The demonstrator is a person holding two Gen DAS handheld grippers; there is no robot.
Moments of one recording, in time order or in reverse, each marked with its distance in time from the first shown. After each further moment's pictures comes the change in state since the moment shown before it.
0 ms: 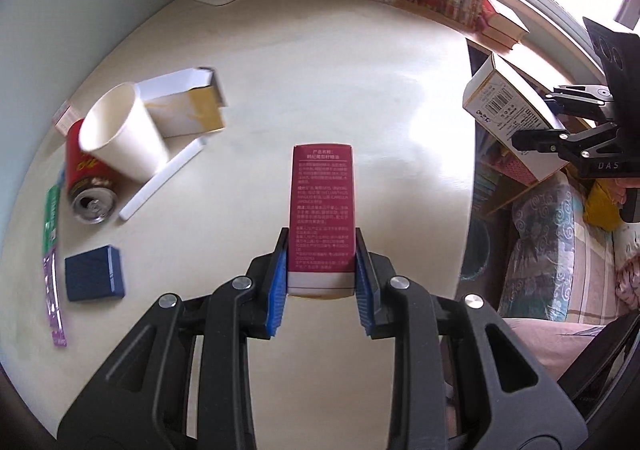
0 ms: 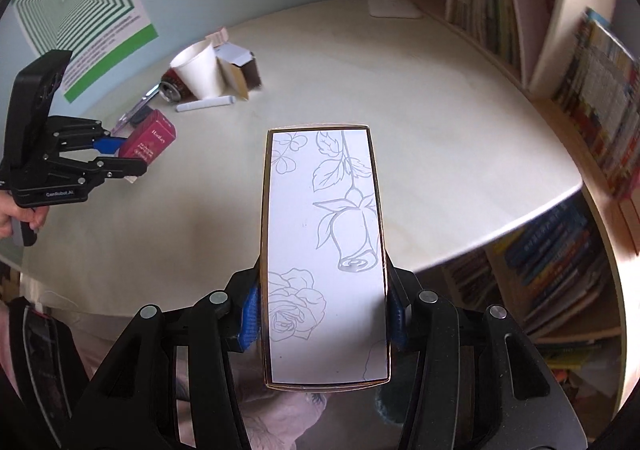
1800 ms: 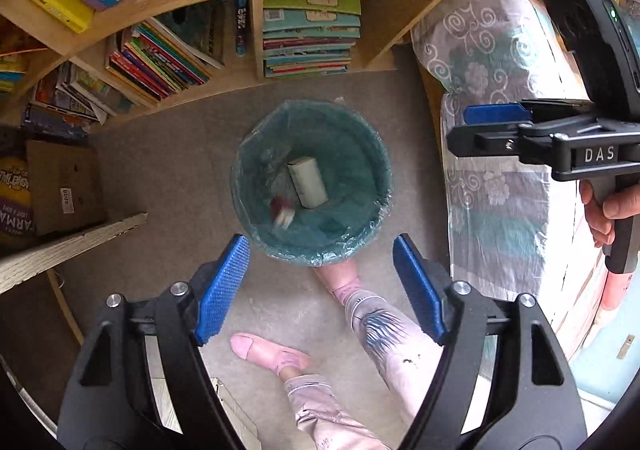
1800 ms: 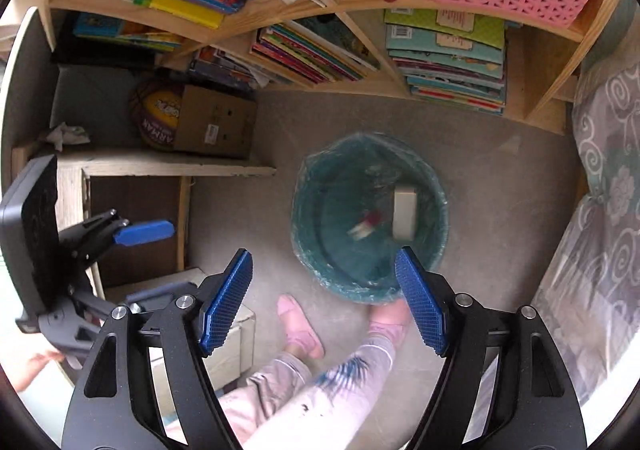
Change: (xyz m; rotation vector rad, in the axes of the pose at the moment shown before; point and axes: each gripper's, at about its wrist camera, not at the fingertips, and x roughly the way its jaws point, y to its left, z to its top) left arm 0.383 -0.382 -0.012 0.499 0.514 -0.289; right arm 0.130 -0.304 -0.423 1.038 0.135 0.101
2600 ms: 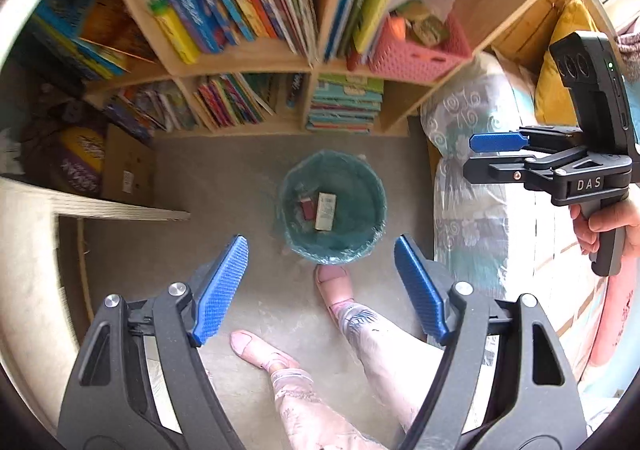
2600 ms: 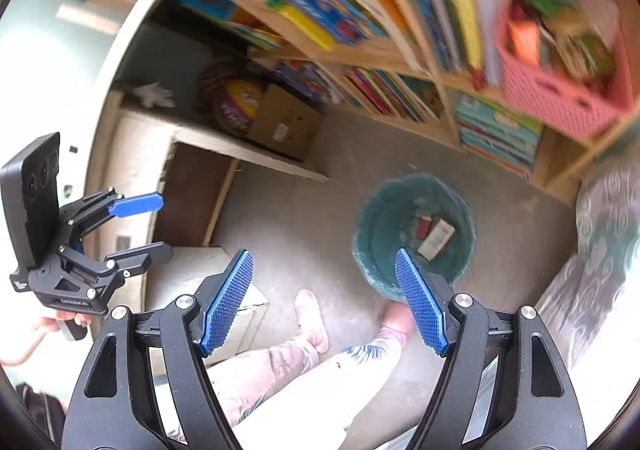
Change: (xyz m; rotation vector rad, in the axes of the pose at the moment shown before) left arm -0.163 -0.007 -0.063 -0.162 -0.227 0.086; right arm -0.113 0.116 -0.016 -0.296 -0.065 0.073
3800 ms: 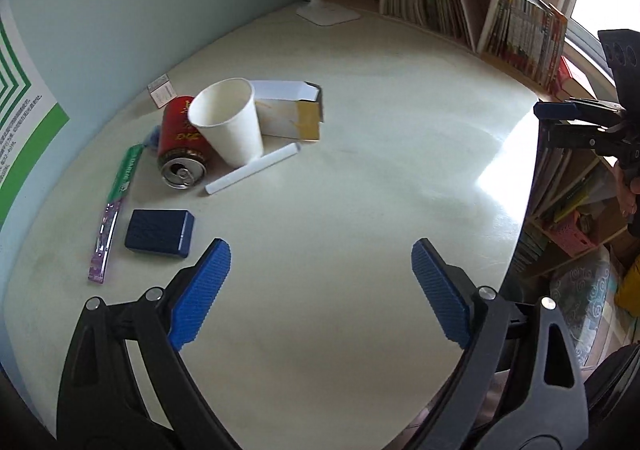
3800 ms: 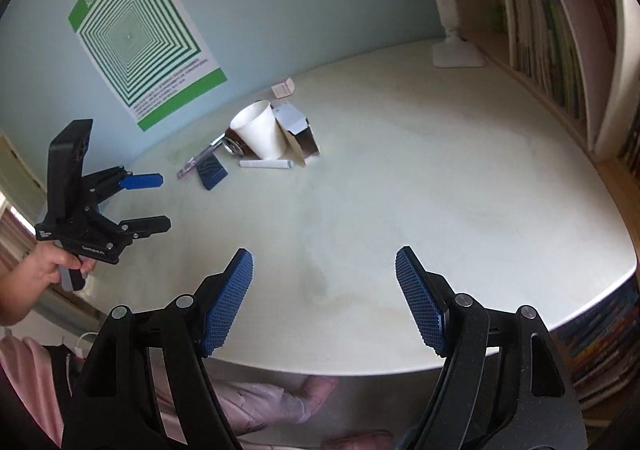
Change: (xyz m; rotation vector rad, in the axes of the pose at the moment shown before) left arm -0.278 0.268 -0.229 -0.622 -0.385 0.452; right arm 0.042 0.459 0.135 -0.878 -0.010 0.256
